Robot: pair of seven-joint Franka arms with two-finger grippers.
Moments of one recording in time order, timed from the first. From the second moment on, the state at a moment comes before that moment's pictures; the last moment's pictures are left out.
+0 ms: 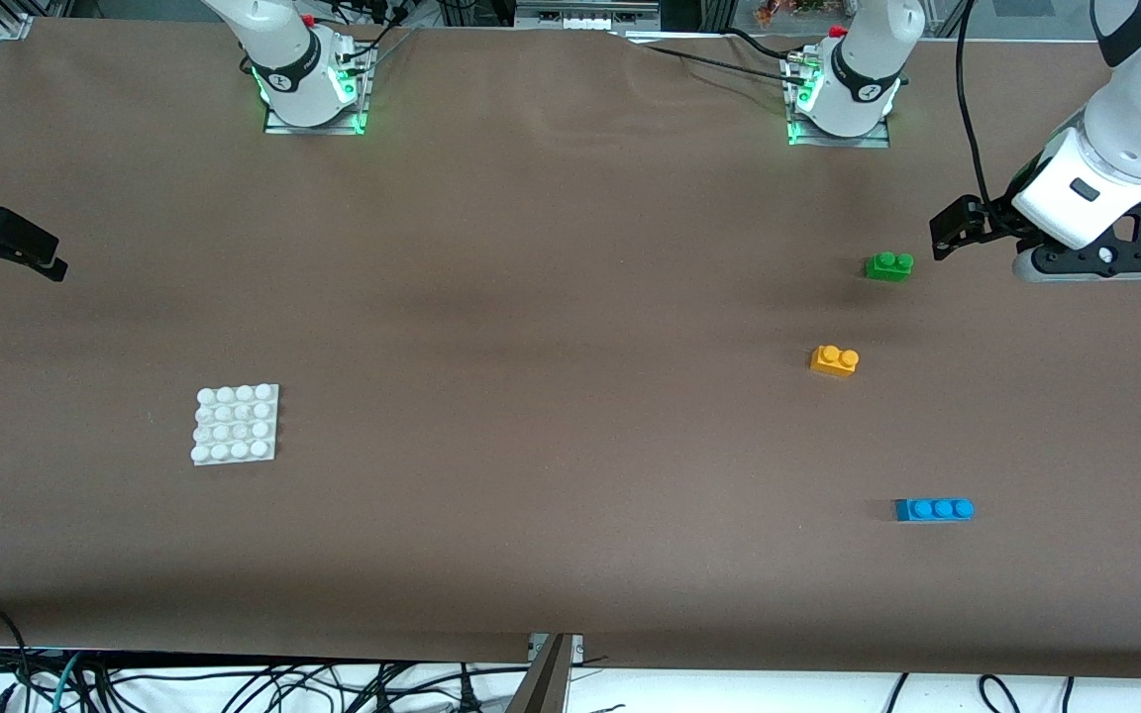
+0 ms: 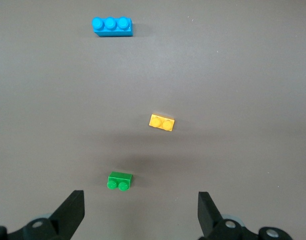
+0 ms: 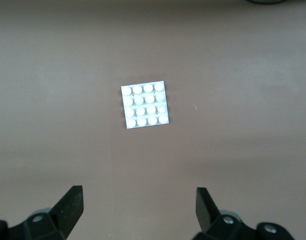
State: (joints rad) left arm -0.04 -0.02 -0.09 -1.71 0.02 1.63 -0.16; right arm -0.01 0.07 -0.05 -1.52 -0.02 1.64 -0.01
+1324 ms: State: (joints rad) left arm -0.04 -0.02 -0.09 -1.71 0.02 1.63 -0.16; right arm -0.01 0.07 -0.05 -1.52 -0.02 1.64 -0.01
